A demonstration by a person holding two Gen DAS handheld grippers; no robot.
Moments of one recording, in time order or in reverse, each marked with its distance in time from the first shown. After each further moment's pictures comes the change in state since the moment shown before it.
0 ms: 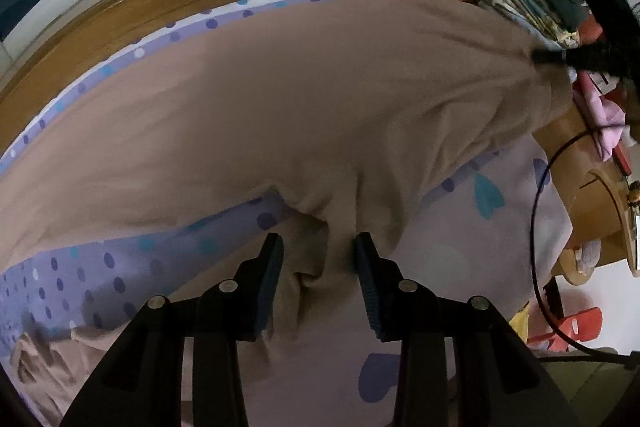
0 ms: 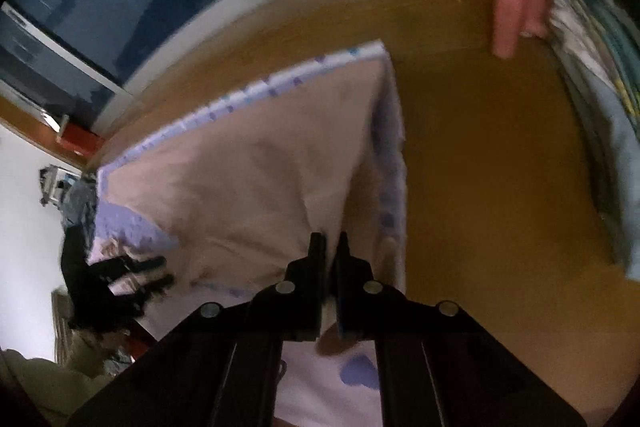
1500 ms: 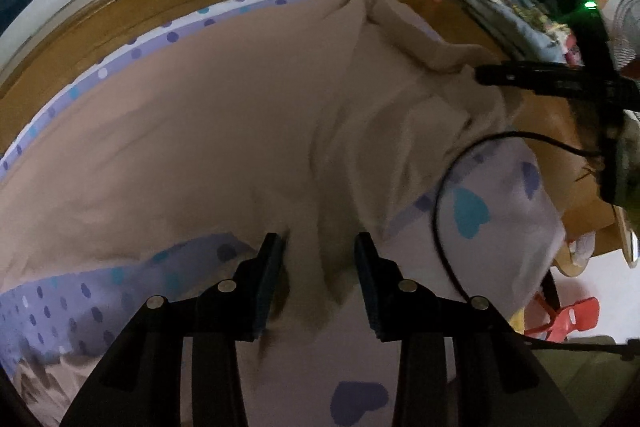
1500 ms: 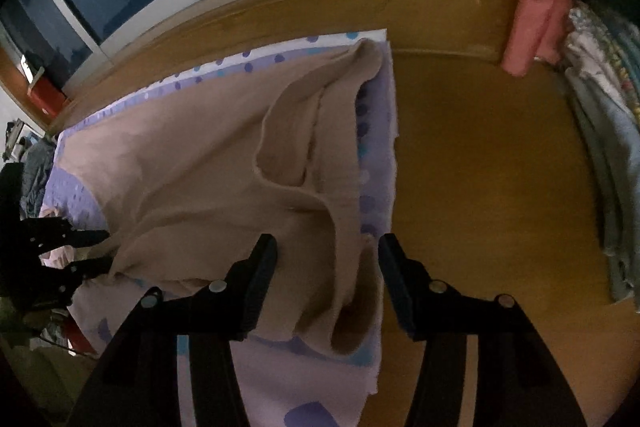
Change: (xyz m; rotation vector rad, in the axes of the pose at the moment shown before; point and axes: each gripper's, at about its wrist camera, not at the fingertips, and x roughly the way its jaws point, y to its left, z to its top) left arm 0.000 -0.071 -0.017 0.044 0.007 -0.044; right arm 0.040 0.012 0.001 -0.147 -0.111 -0.088
